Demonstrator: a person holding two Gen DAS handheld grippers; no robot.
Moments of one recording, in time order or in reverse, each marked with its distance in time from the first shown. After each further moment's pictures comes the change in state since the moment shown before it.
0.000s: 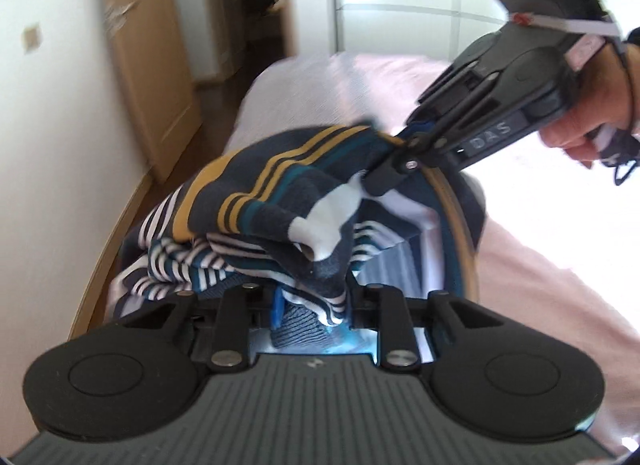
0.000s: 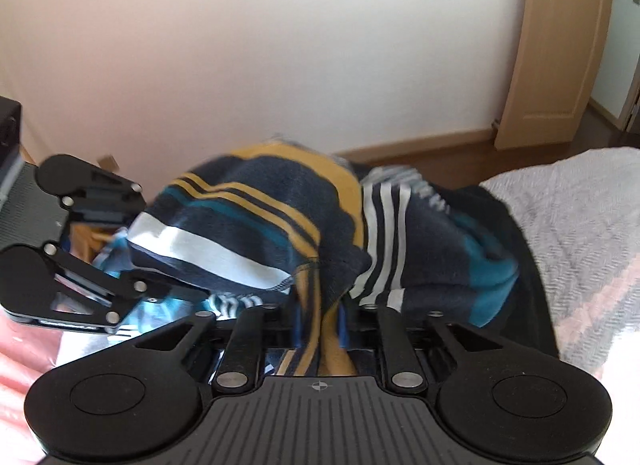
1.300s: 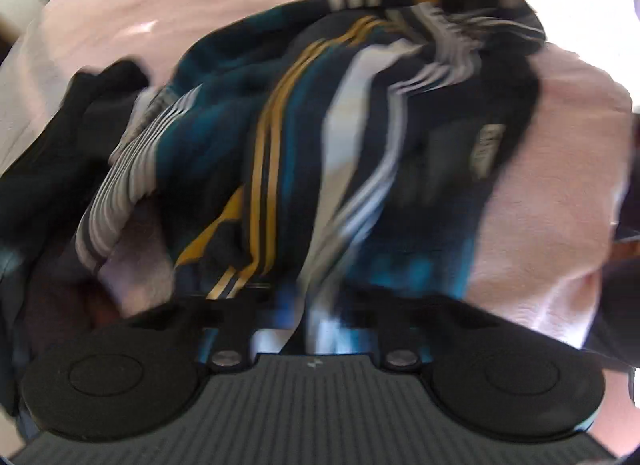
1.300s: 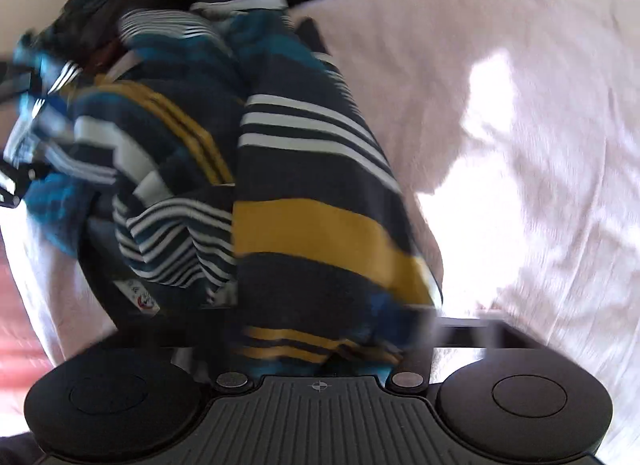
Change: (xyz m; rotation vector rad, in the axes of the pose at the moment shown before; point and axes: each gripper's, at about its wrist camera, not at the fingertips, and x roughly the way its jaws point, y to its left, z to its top) left arm 0.082 -0.241 -0.073 0.740 0.486 -0.370; right arm -0.166 -0.007 -0.404 0.689 0.353 -0.284
